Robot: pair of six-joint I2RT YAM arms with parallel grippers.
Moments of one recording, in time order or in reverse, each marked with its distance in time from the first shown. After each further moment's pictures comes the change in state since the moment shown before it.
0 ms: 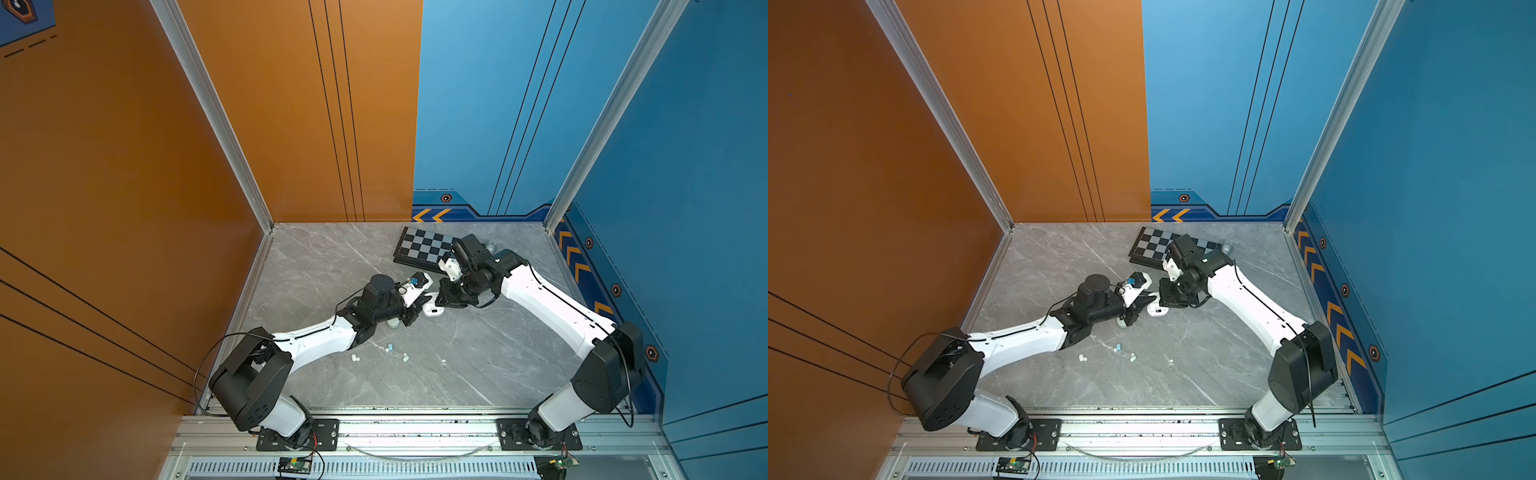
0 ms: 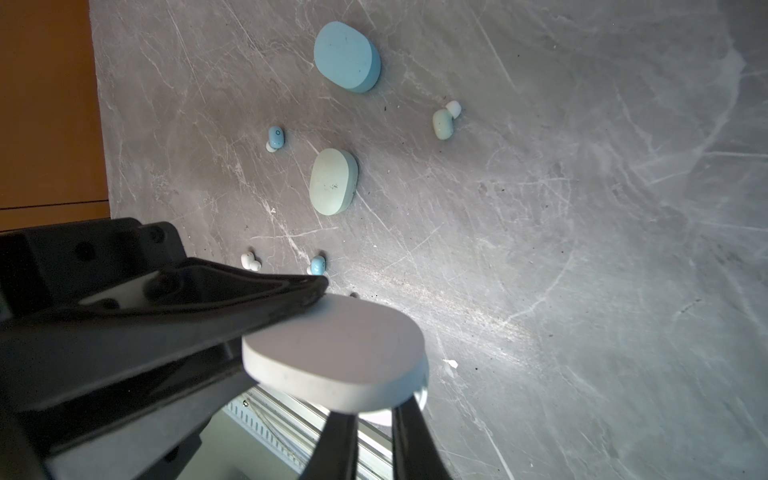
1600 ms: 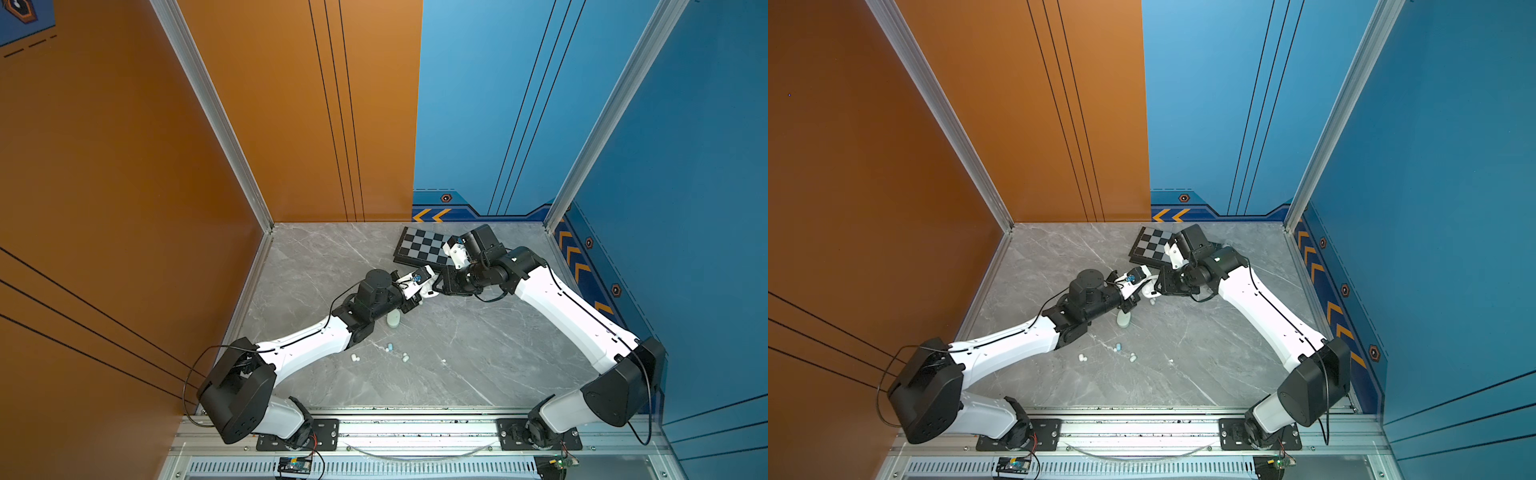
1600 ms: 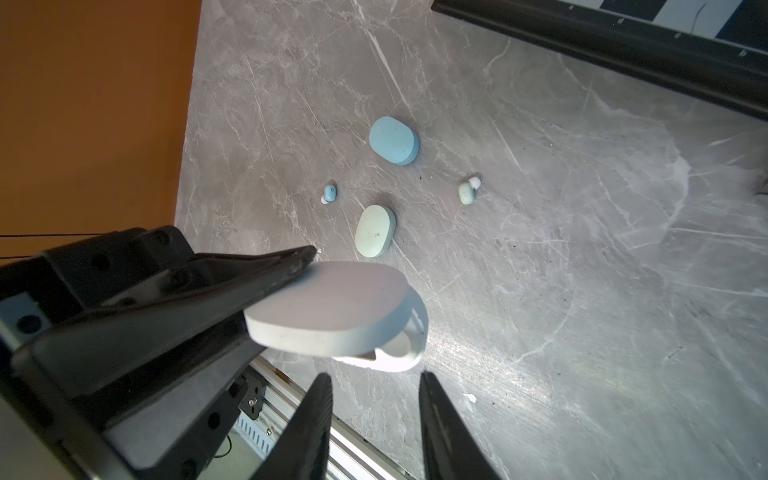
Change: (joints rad) left arm -0.023 -0.082 0.051 0.002 -0.207 0.248; right arm -0.013 -0.079 0.052 0.070 0.007 0.023
